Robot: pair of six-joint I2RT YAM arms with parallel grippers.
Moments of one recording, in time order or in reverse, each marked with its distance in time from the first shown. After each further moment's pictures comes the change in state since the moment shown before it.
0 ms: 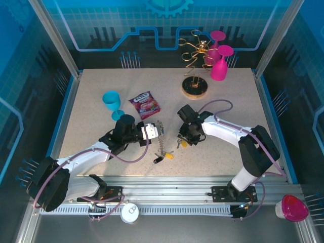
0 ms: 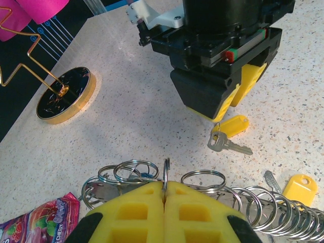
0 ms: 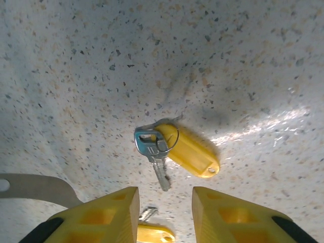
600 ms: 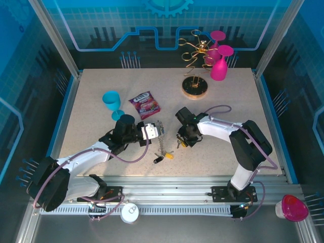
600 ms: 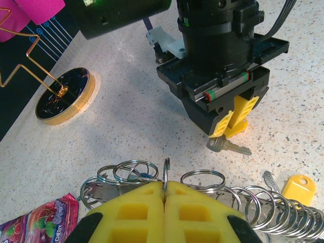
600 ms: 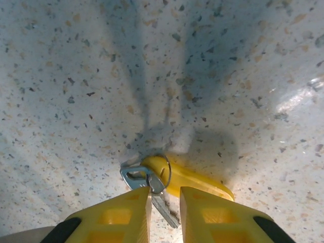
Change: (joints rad) left arm 0.000 0.000 0.000 0.000 0.005 0.000; right arm 0.000 0.100 -0.017 0.079 -0.006 0.186
